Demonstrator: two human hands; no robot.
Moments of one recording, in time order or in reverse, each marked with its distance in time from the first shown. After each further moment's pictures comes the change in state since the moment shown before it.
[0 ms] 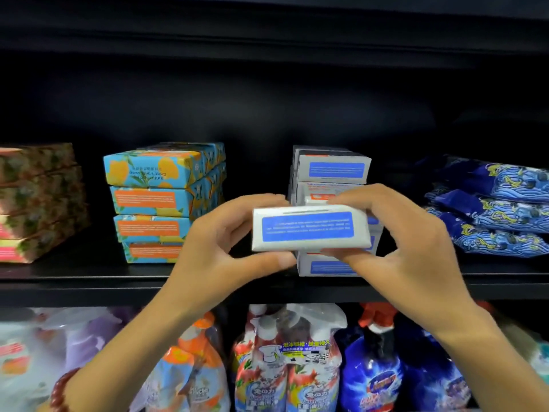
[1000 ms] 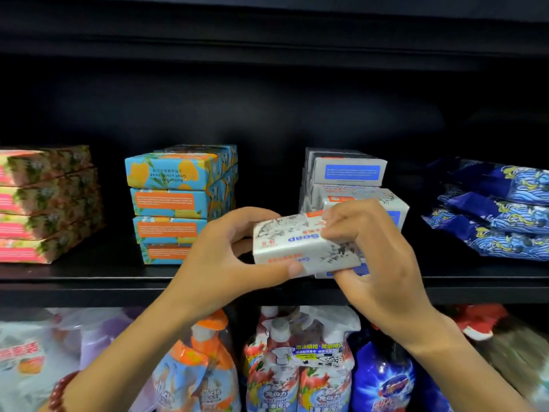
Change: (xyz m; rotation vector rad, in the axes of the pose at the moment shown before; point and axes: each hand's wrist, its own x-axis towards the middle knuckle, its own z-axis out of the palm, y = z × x) left_hand -0.006 -0.008 -0.017 0.053 -0.031 -0.188; right_hand -0.008 0.004 0.041 -0.008 0.080 -0.156
